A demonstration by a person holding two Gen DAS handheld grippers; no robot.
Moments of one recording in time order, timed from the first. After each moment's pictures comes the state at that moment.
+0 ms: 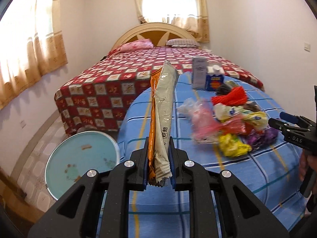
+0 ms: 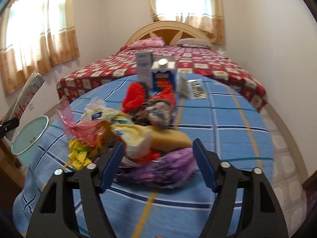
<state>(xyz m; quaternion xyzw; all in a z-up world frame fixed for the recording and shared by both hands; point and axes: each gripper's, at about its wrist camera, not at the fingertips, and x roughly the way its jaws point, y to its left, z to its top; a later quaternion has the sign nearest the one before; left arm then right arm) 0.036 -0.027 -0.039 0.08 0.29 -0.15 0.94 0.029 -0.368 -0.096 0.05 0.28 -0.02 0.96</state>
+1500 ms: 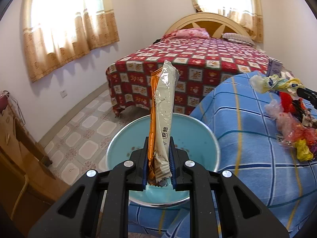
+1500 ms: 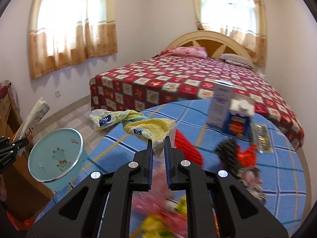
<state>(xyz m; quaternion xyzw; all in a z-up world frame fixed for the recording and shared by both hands) 0.077 0.099 -0.051 0.05 0.33 0.04 0.94 0.140 -0.240 -0.044 -0.02 0.26 0.10 0.96</state>
